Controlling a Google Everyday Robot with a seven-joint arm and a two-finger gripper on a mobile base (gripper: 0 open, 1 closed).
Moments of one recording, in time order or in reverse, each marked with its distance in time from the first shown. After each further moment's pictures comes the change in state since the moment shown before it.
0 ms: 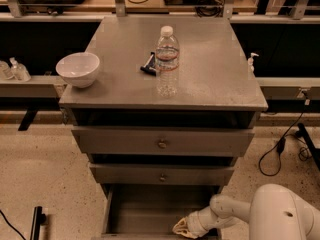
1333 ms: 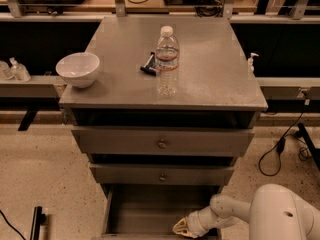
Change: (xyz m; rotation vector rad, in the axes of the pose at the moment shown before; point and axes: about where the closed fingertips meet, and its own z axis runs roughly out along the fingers) arm 0.000 0.000 0.000 0.000 0.000 0.000
